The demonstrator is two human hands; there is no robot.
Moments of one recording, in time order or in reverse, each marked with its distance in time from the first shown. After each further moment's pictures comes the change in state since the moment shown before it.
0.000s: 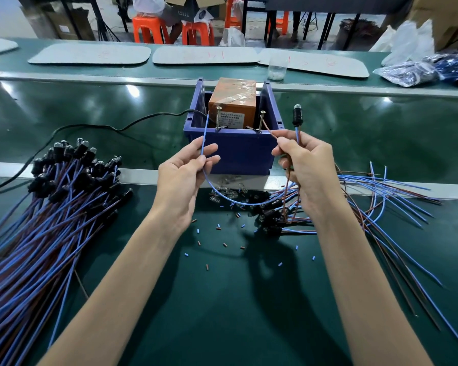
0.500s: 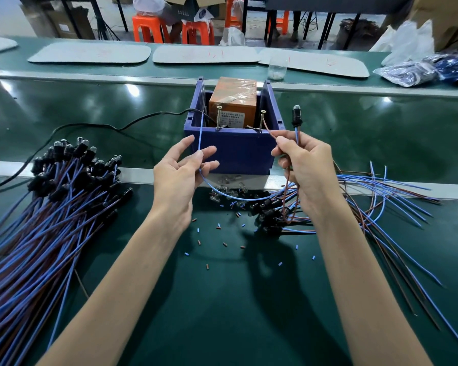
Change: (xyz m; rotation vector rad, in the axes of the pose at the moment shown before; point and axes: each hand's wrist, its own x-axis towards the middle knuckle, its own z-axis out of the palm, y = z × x) left_hand 0.000 0.000 -0.003 0.050 0.062 0.044; right_hand 0.002 0.002 0.001 0.018 -0.016 -0.001
